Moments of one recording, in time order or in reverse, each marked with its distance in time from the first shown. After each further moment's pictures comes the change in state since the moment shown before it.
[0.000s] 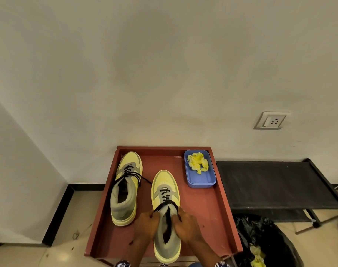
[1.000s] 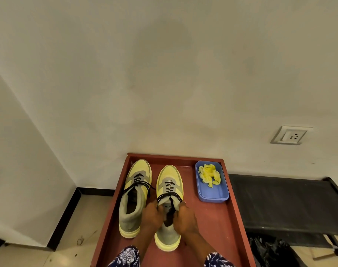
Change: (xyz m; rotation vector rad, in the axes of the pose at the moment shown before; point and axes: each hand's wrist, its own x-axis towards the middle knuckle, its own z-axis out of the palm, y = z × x) left_hand 0.040 0.022 -0.023 0.098 0.096 0.128; right_hand 0.050 -0.043 0.010 -0.233 0.046 0.011
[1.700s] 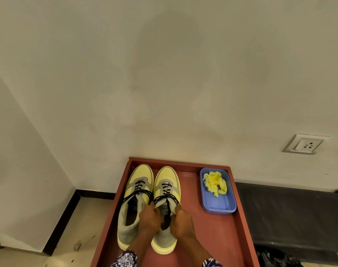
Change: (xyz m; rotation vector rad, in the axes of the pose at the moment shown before) left_hand 0.038 -0.003 -0.003 0.055 0.041 -0.100; right_hand 0.039 -0.012 0.016 0.042 0.006 -0.076
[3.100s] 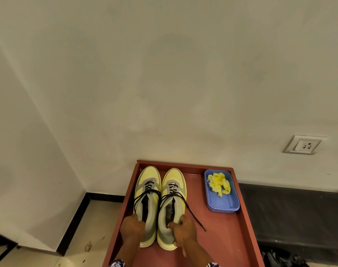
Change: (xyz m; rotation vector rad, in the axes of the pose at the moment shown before) left_hand -0.018 -0.054 -0.043 -0.110 0.072 -0.278; right_hand -0.032 -0.018 0.011 0.535 -0.030 0.408
